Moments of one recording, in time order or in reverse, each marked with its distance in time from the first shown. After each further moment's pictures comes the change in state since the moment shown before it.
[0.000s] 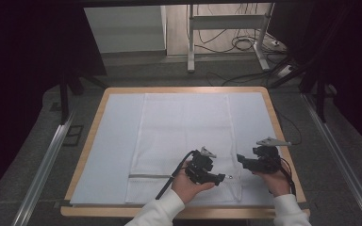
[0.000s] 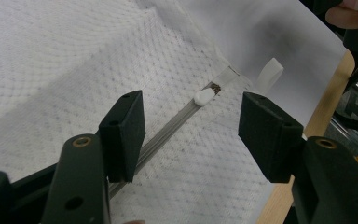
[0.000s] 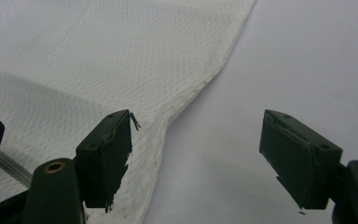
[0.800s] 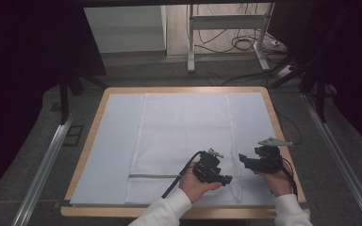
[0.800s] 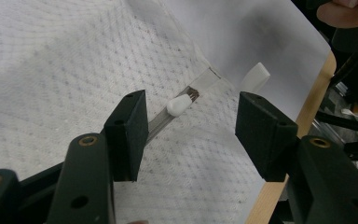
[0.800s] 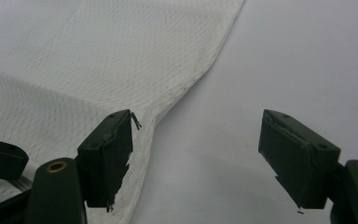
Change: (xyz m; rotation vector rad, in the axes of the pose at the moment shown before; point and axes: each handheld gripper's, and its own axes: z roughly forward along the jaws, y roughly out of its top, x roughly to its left) left arm -0.005 0.007 0.022 0.051 -0.078 -0.043; right arm -0.004 -0.001 -0.001 0.003 -0.017 0.003
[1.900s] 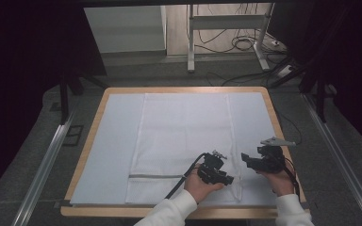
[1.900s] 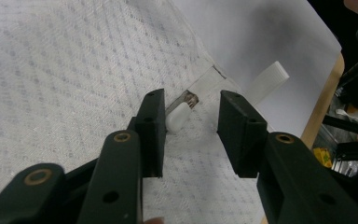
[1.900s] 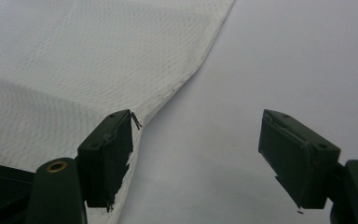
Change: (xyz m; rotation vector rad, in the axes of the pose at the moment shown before) left arm 0.001 0.000 0.020 0.025 -0.010 -0.031; right arm -0.004 0.000 -0.004 -0.008 -0.025 -0.002
